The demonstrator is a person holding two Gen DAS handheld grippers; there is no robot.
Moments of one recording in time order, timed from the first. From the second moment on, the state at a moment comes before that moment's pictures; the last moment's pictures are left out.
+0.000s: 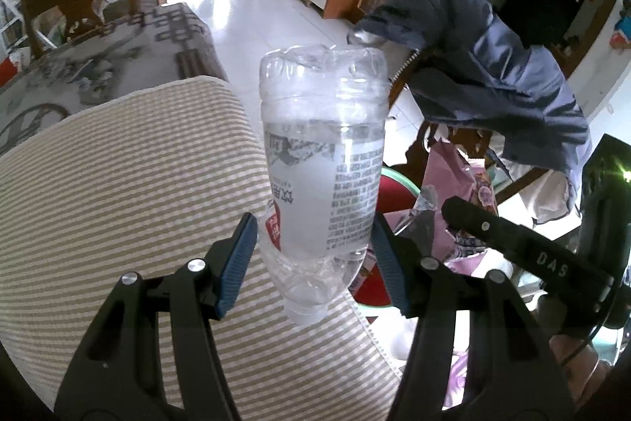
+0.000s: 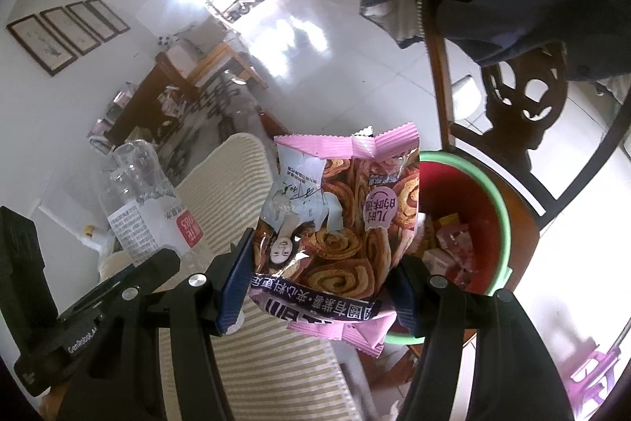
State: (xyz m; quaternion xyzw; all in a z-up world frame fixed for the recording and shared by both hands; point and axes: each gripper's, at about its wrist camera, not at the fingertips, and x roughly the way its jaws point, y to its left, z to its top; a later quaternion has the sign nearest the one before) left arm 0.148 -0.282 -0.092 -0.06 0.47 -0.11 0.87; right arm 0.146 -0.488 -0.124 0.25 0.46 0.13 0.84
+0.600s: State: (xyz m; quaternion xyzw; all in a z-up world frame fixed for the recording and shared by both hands) left arm 0.172 -0.333 -0.131 -0.03 0.53 -0.15 0.83; right arm 0.158 -0.534 -0.148 0.28 0.47 0.08 0.83
